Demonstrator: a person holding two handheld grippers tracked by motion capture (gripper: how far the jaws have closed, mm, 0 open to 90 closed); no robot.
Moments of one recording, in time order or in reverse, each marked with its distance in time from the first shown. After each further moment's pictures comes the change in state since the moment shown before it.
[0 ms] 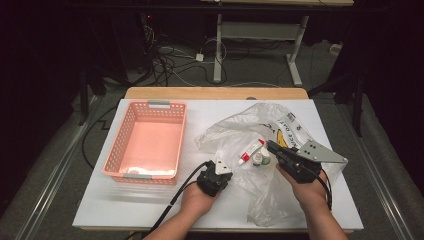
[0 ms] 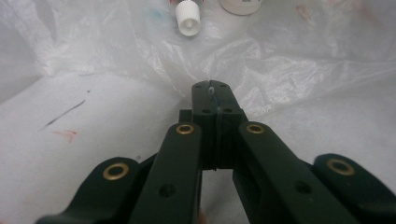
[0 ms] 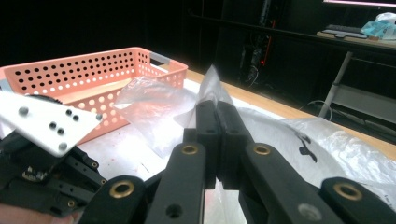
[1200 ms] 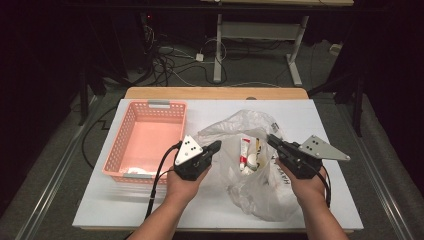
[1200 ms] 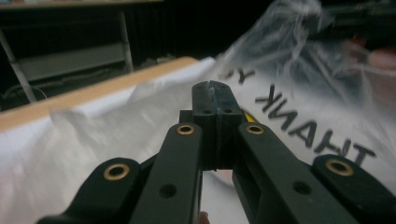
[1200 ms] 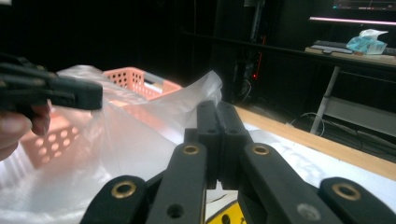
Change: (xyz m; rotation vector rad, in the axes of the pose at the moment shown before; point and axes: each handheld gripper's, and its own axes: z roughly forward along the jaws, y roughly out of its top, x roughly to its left) left arm 0.017 0.037 -0.103 -0.526 0.068 -0.004; right arm 0.000 0.013 0.002 -0.060 -0.032 0.023
